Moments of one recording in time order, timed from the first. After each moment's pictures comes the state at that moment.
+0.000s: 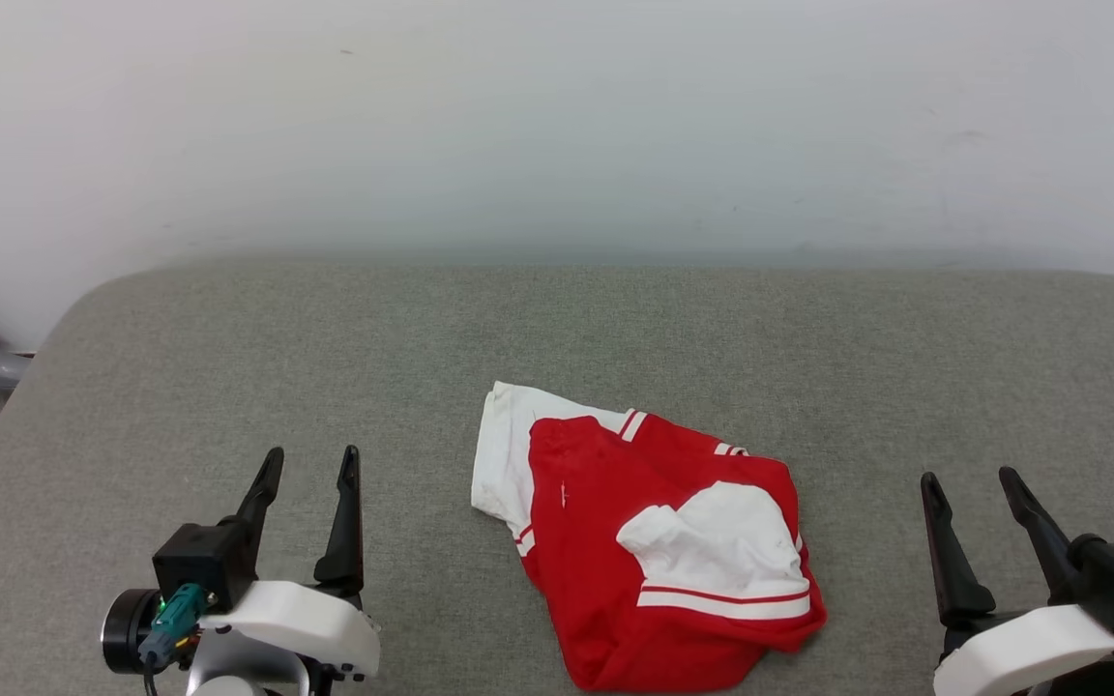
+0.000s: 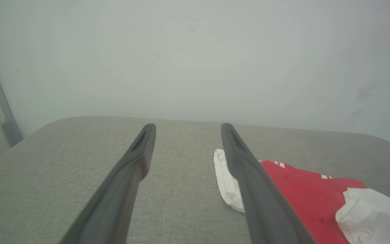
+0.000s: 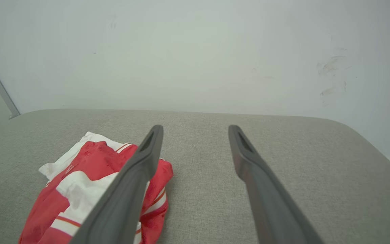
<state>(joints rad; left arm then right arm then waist) -0.10 0.30 -0.31 0.14 -0.47 0.16 -0.26 0.08 -0.05 -0.08 -0.08 0.12 0.13 -0.01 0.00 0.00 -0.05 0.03</state>
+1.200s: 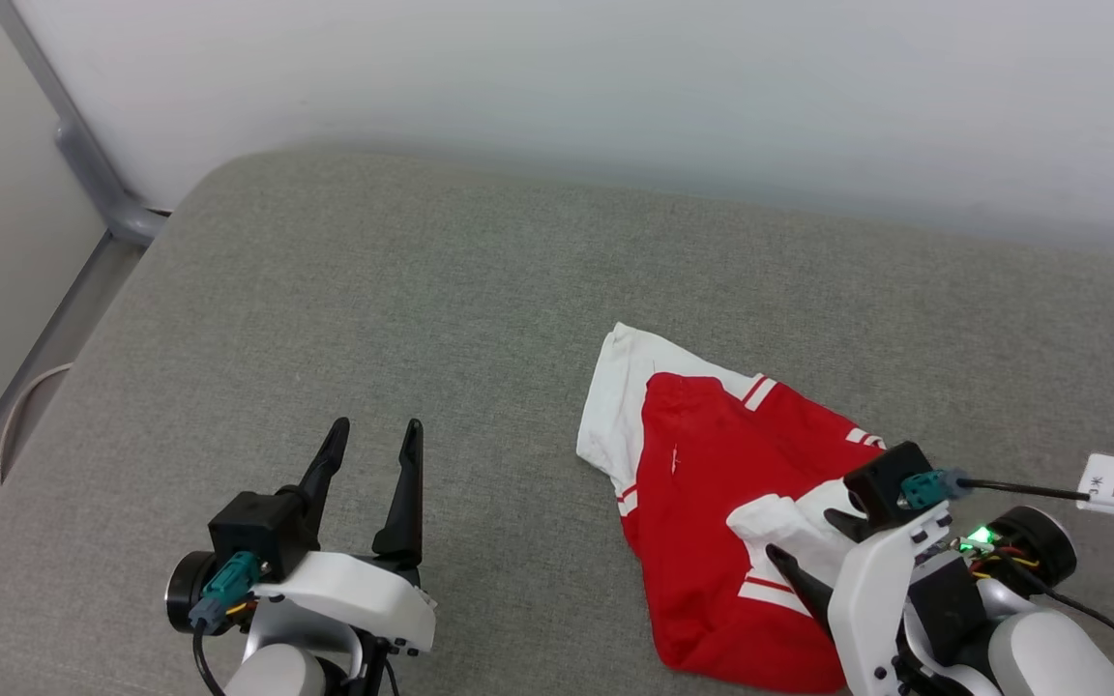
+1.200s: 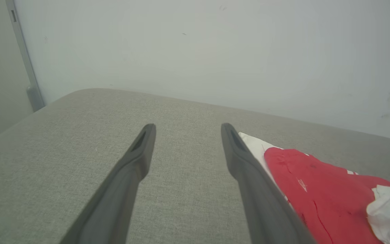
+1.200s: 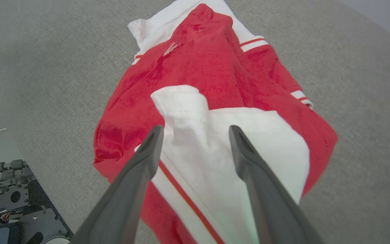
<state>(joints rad) -0.15 0.24 -0.36 0.16 -0.48 0.13 -0.26 -0.16 -0.31 0.35 0.01 0.33 0.13 0.59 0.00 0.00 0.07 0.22</state>
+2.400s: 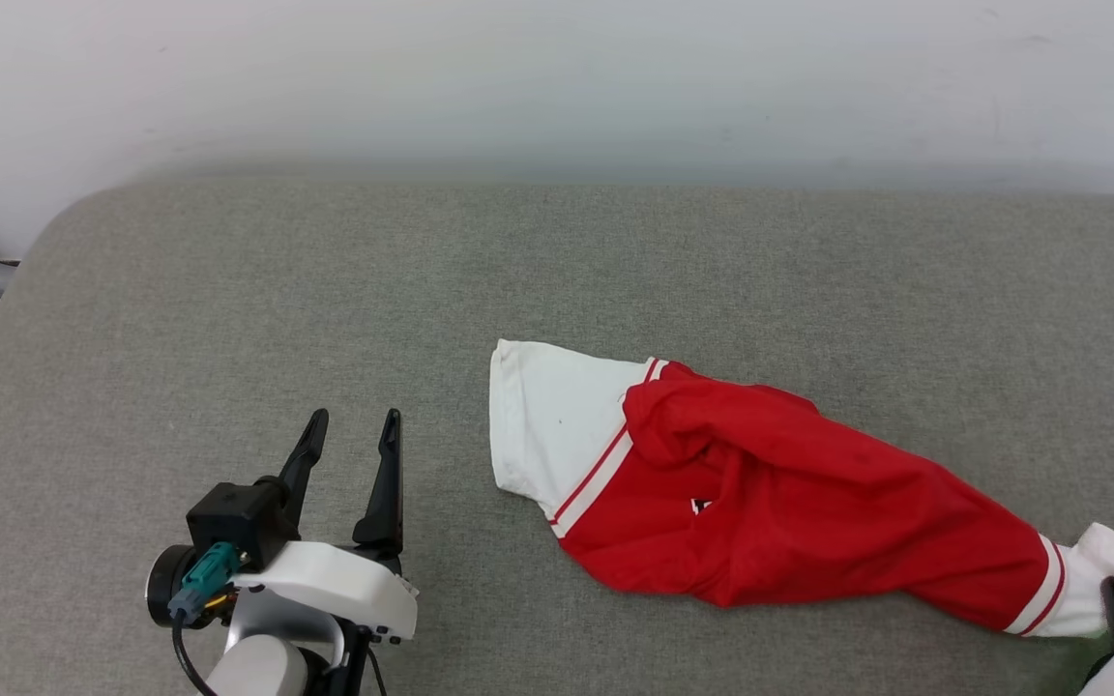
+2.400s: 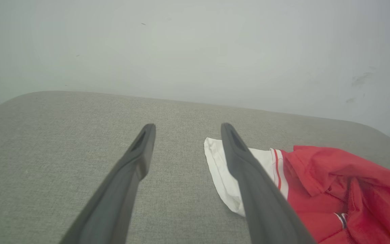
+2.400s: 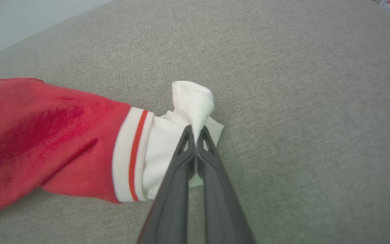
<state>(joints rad) -0.17 0.24 -0.33 0.17 -0.48 0.12 -0.25 0.02 -0.10 -0.40 0.24 0.28 0.13 0.21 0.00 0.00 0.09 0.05</state>
